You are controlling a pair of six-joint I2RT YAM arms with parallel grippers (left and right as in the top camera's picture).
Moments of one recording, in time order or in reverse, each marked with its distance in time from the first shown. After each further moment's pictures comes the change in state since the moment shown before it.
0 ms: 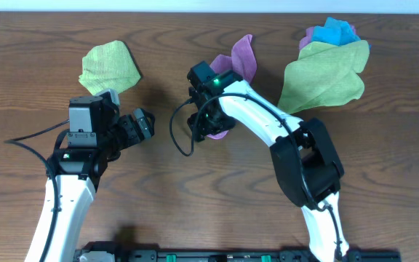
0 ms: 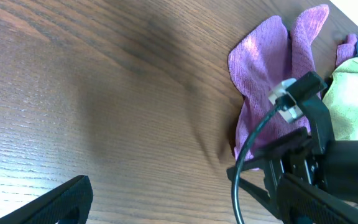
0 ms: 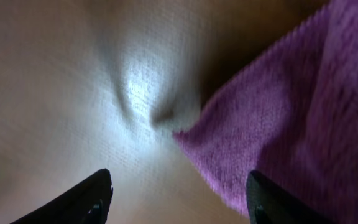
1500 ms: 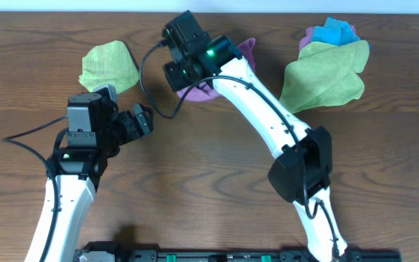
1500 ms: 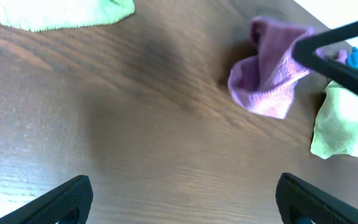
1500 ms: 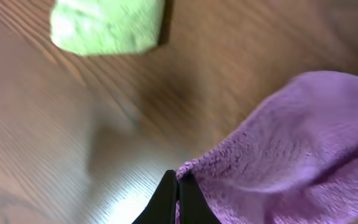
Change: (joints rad) left arm 0.000 0.000 0.000 0.074 -0.022 0.000; right arm 0.032 0.075 0.559 0.005 0.084 0.003
